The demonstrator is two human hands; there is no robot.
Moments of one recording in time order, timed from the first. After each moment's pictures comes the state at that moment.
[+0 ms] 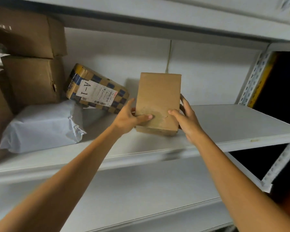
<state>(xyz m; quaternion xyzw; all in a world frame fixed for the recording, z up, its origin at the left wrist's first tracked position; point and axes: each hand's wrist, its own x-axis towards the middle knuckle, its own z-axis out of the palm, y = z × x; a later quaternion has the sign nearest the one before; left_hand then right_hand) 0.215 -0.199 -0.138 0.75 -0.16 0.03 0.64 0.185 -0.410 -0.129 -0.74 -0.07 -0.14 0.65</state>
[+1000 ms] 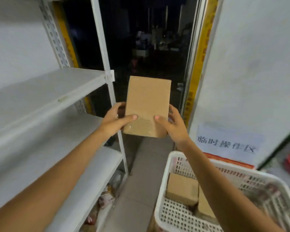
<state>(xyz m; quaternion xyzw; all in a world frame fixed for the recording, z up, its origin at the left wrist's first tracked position) -0.002 -0.669 -0.225 0.68 -0.46 -0.25 0.51 -0.197 -0.768 -0.249 -0.66 0.30 -0.39 0.57</state>
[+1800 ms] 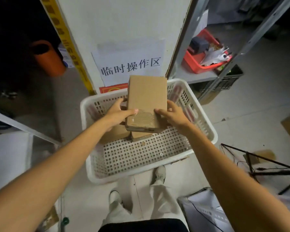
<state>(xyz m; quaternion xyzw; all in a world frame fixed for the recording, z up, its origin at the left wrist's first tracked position) -0.267 -0.825 -0.445 0.63 -0.53 -0.53 0.21 -0.487 -0.796 -0.434 -0.46 0.67 -0.27 0.52</state>
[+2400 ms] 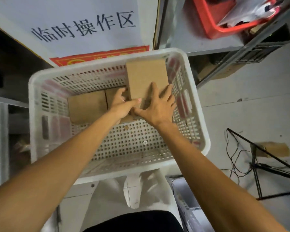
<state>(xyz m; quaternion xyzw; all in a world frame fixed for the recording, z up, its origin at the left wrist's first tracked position) -0.438 -0.898 -0.572 0.72 -0.30 -0.57 0.25 -0.567 -0.882 -0.558 -0.62 0.74 -0.02 0.28</state>
